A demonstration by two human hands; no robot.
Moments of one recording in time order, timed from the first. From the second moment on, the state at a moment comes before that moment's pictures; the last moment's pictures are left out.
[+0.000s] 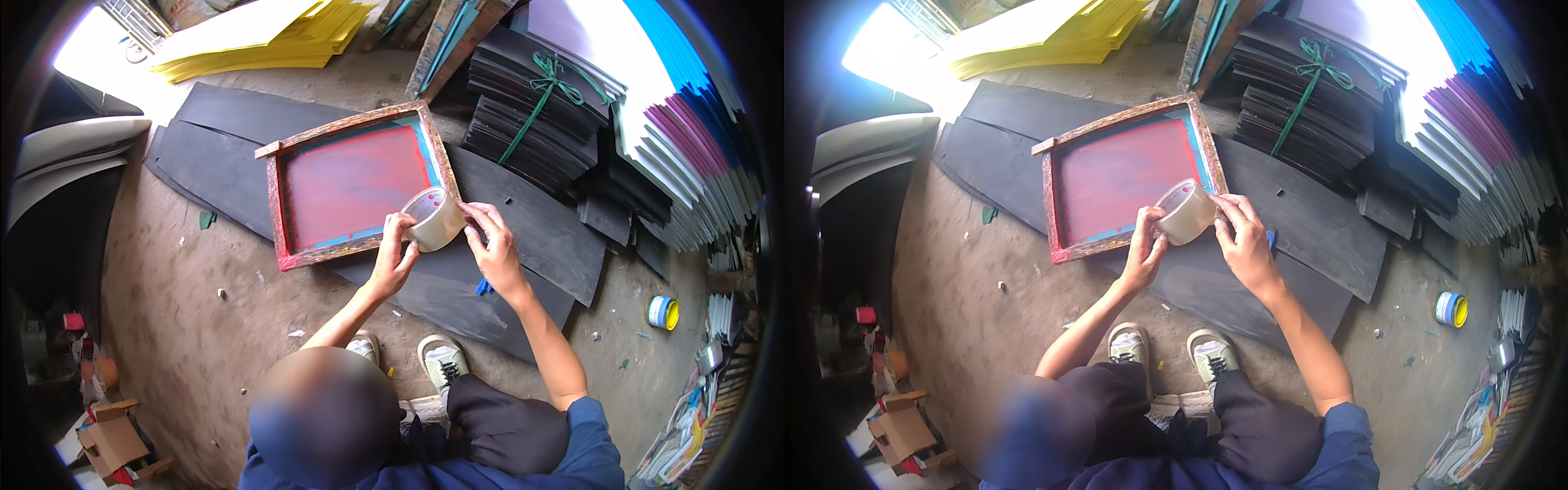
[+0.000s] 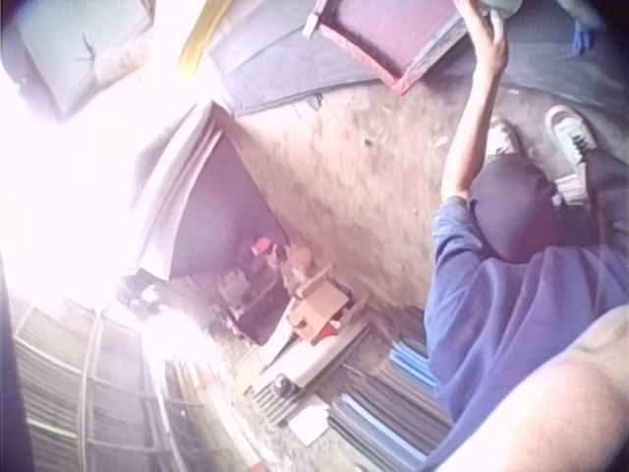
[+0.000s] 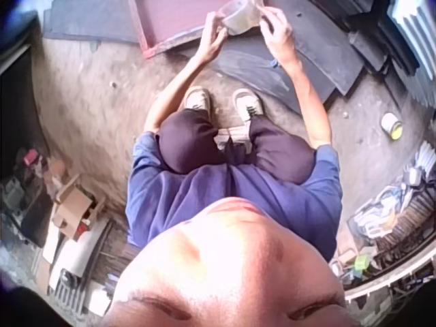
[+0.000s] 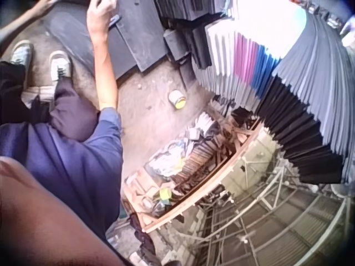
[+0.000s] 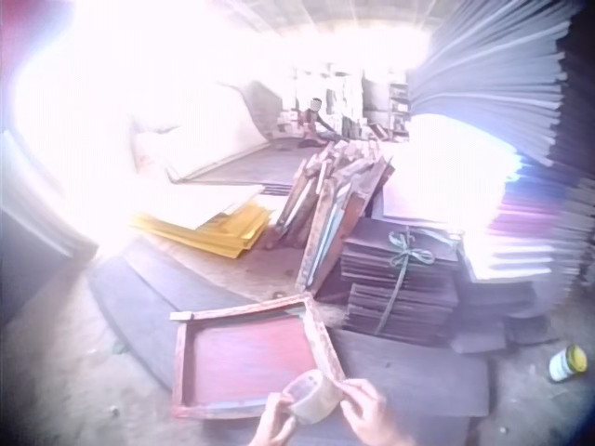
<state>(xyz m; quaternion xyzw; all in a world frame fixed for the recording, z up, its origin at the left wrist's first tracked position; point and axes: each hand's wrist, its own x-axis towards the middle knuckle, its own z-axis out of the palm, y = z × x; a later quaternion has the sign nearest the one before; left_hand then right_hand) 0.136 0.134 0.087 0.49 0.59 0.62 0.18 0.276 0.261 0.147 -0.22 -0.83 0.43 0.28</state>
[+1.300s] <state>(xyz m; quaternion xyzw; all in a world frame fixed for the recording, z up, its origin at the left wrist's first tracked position) 0.059 0.065 0.098 0.38 0.79 0.49 0.04 0.123 0.235 0.186 -0.17 -0.93 0.33 0.07</state>
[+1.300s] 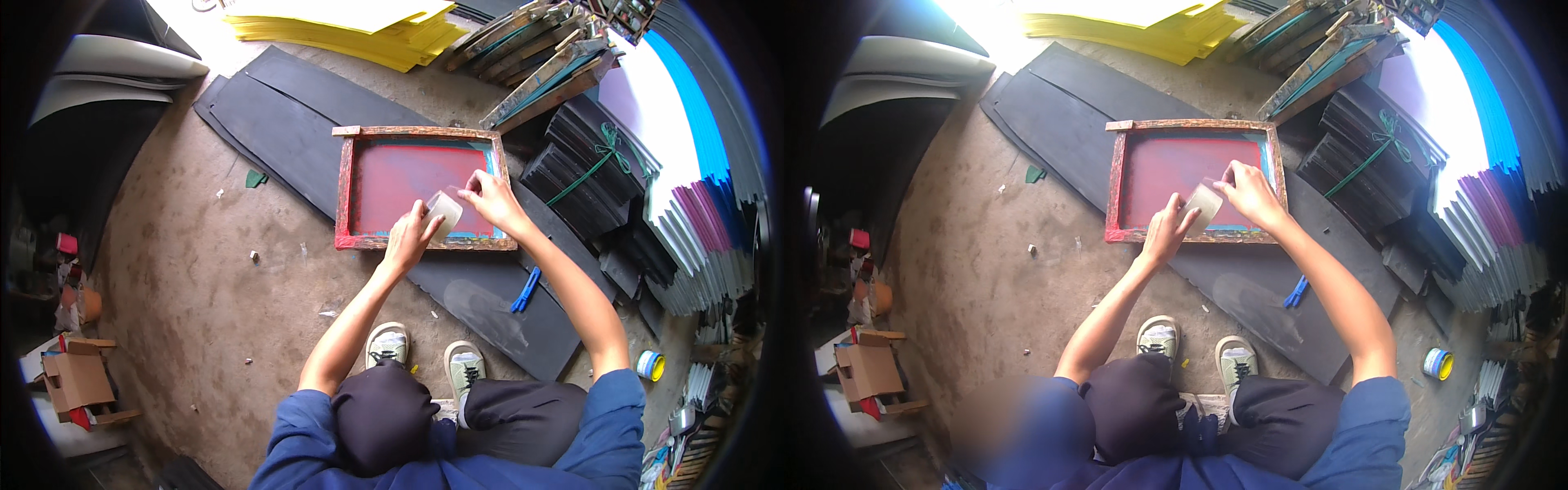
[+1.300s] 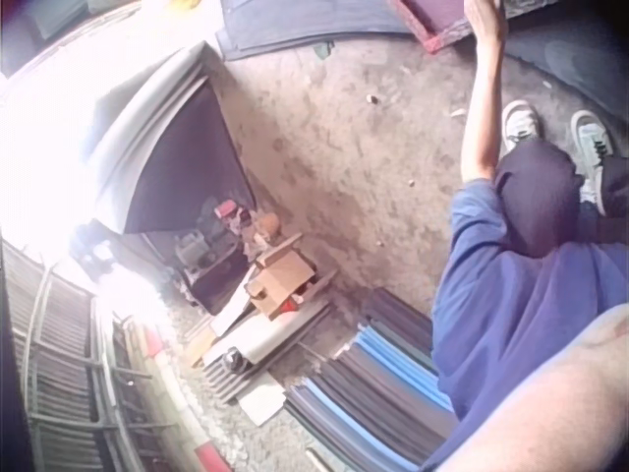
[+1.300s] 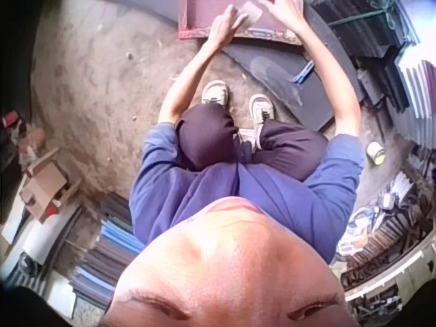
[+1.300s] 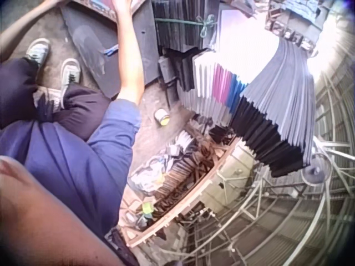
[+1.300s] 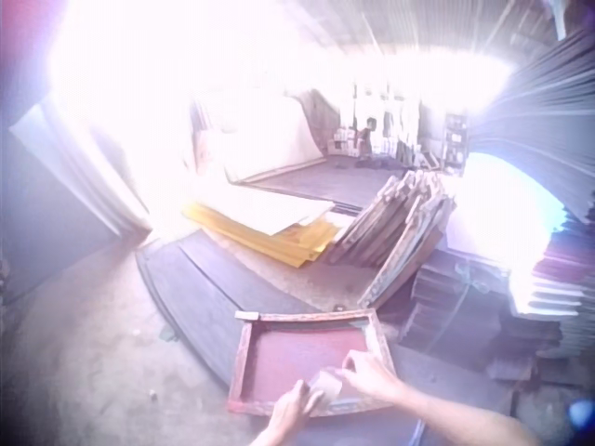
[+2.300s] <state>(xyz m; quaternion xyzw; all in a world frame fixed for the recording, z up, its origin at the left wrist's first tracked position) 0.015 0.022 0.096 0.37 0.71 0.59 0.08 0.120 0.279 0.236 -0.25 -0.92 0.26 0.17</state>
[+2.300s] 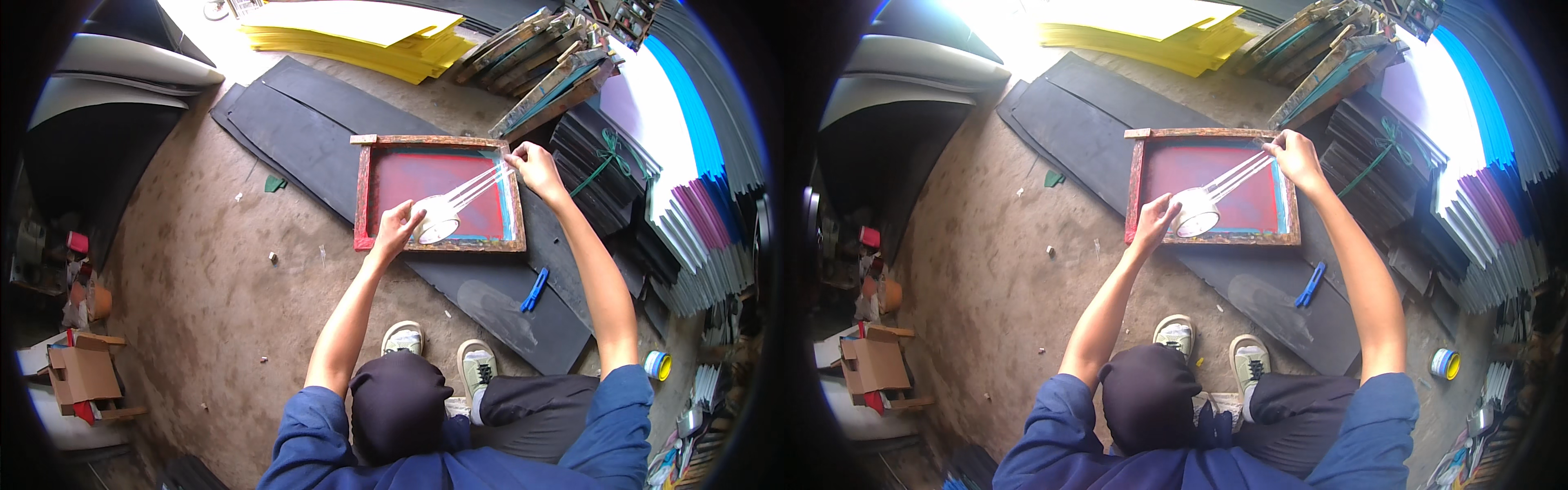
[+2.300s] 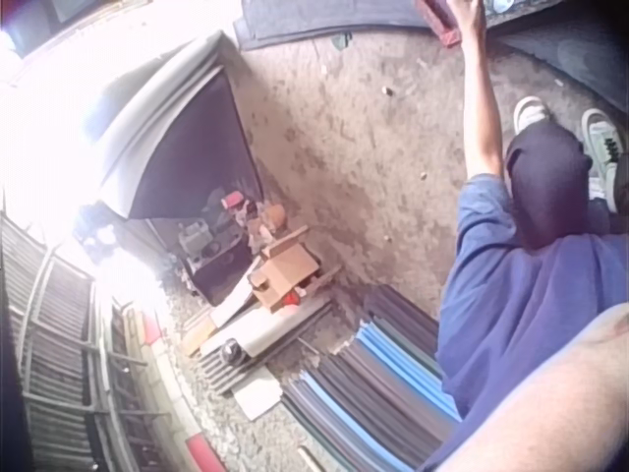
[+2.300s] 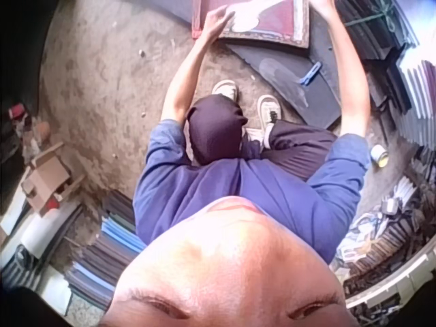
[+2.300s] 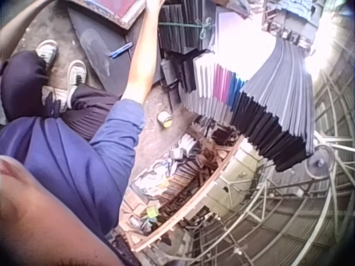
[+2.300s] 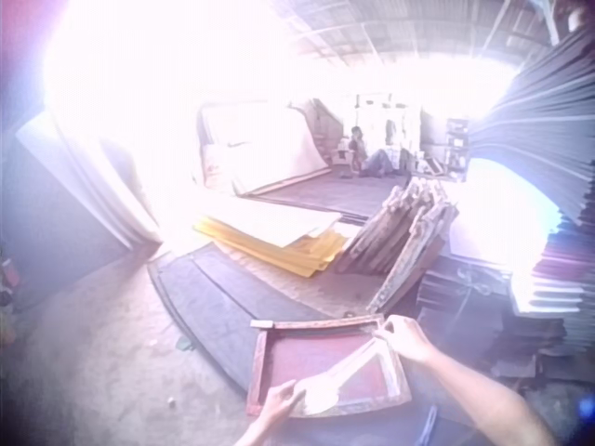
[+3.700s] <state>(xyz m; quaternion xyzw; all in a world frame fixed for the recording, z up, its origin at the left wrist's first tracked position) 0.030 0.014 0.081 0.37 0.81 0.45 0.09 0.176 0.345 0.174 -0.37 -0.88 0.20 0.24</state>
